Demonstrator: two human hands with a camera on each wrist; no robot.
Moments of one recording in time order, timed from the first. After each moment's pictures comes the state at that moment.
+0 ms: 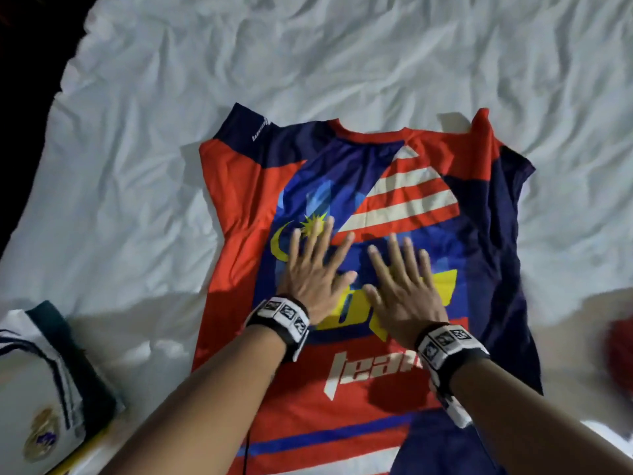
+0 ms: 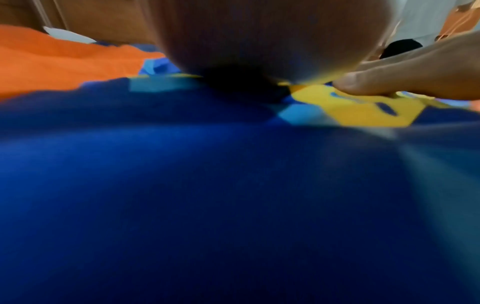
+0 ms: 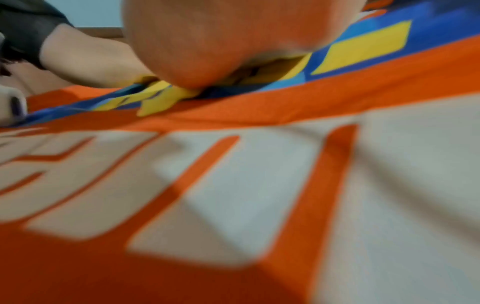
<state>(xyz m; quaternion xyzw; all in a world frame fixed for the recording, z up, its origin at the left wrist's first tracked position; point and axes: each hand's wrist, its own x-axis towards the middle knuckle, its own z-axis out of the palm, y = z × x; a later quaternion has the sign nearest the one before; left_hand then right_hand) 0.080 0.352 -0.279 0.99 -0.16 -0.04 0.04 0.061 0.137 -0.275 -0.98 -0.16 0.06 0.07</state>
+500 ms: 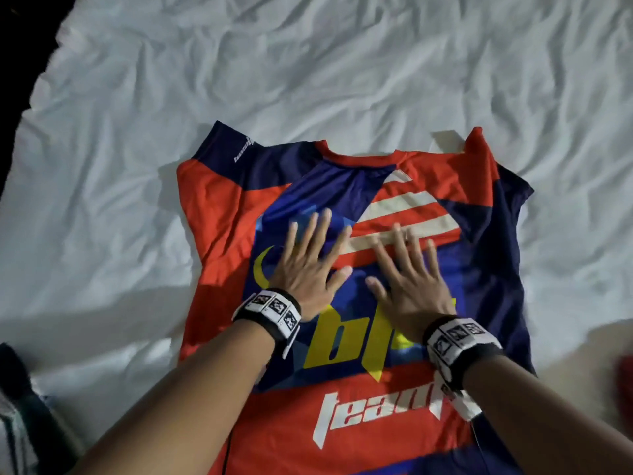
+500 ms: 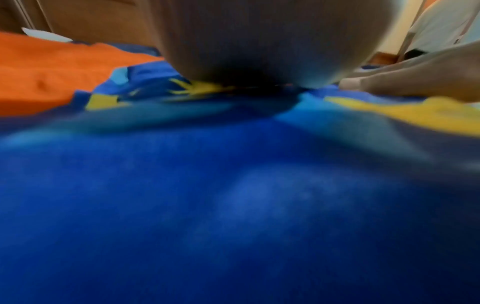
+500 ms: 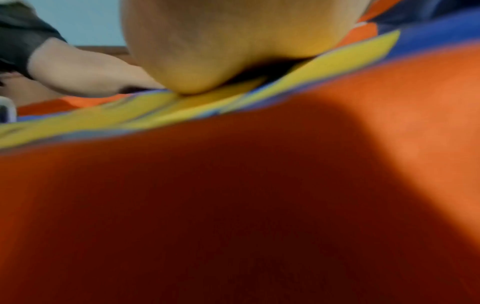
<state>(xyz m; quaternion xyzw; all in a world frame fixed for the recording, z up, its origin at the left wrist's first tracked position) 0.147 0.349 -0.281 0.98 -0.19 -0.05 0.03 0.127 0.118 -0.276 -0.98 -0.14 0.07 0.08</state>
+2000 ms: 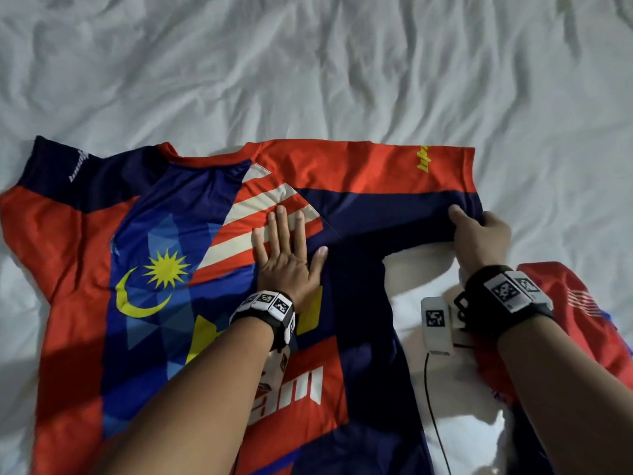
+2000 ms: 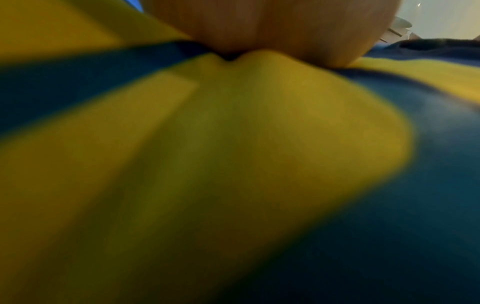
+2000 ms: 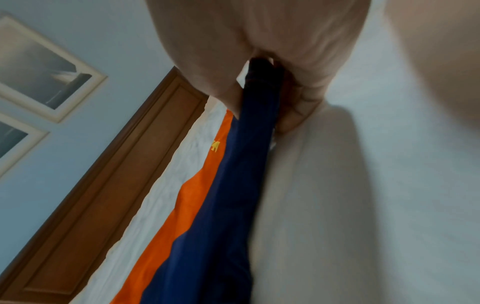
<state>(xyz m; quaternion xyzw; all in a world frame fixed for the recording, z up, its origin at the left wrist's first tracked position) 0.155 0.152 -0.315 0.99 -0.08 -0.07 0.09 0.163 -0.133 -0.231 -0.72 0.47 -0.08 0.50</state>
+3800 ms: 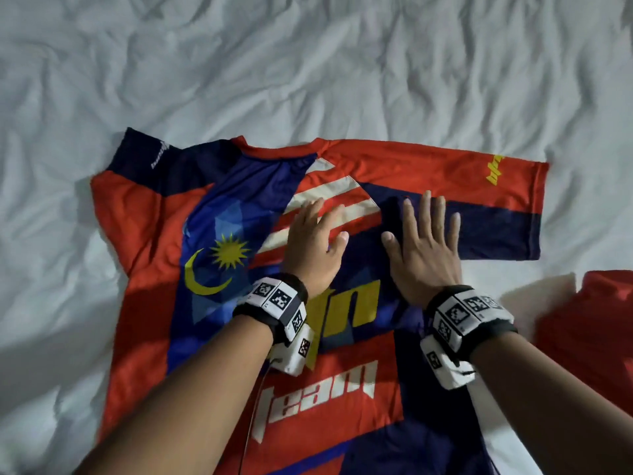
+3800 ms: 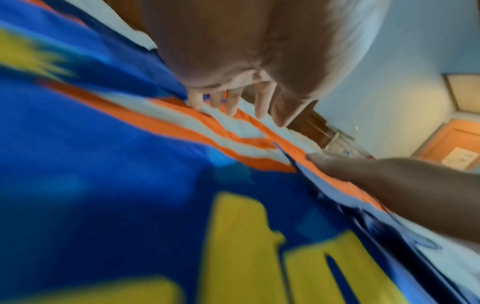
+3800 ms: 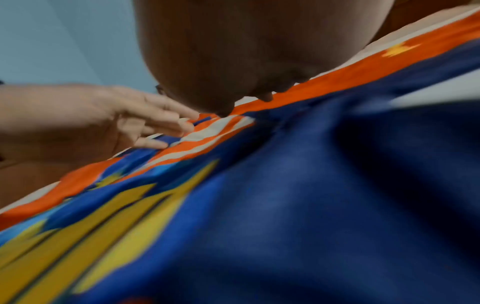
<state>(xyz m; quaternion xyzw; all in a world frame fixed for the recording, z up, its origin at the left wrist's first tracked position) 0.175 0.206 -0.246 0.93 -0.10 -0.08 0.36 0.139 0.005 -0.243 -0.99 0.05 0.09 0.13</state>
